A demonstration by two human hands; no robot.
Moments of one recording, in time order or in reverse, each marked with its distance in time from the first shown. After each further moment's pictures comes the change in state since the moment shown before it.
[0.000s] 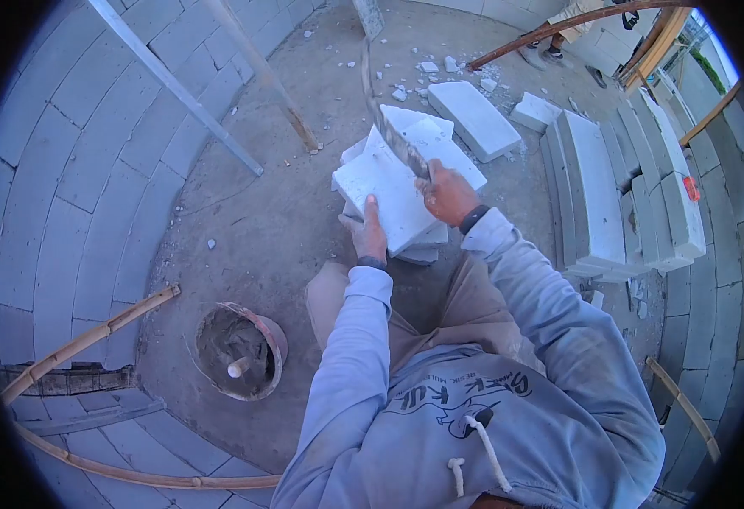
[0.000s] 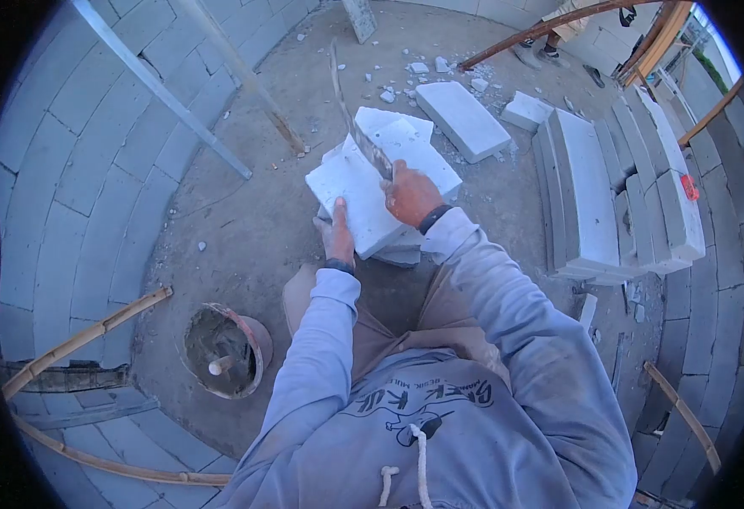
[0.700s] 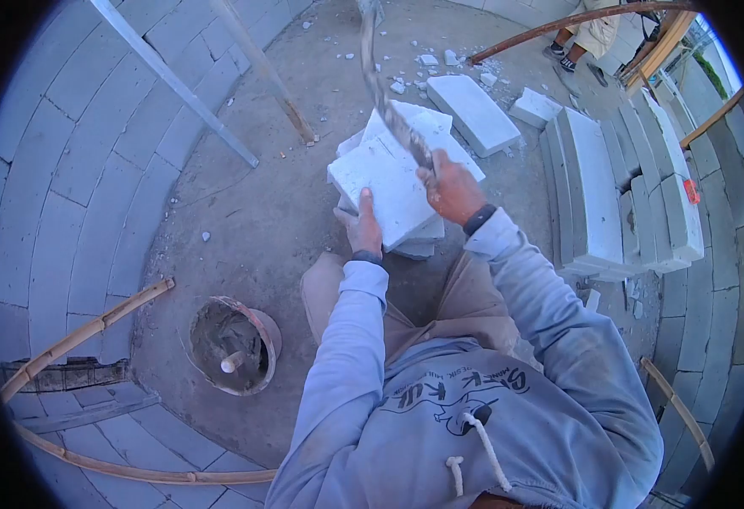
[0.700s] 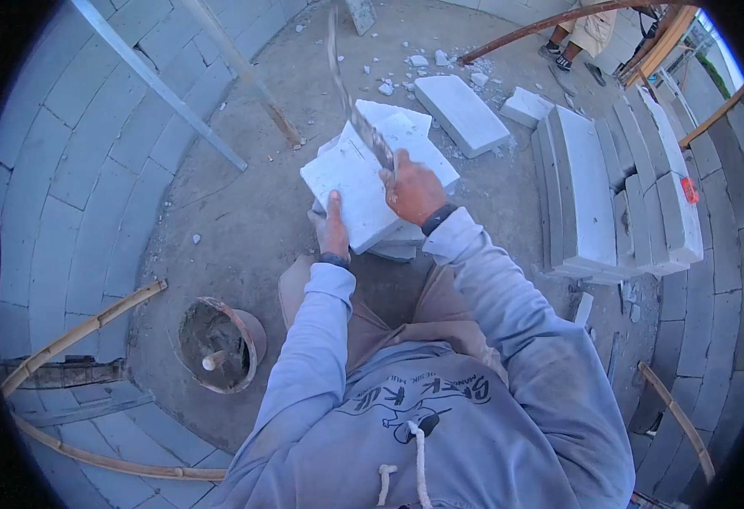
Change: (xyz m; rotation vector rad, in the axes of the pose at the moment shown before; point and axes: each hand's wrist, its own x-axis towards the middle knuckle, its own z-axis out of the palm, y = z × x) left_hand 0.007 -0.010 -0.001 0.004 0.025 0.040; right_hand -0.006 -0.004 -0.010 -0.003 0.142 -0.050
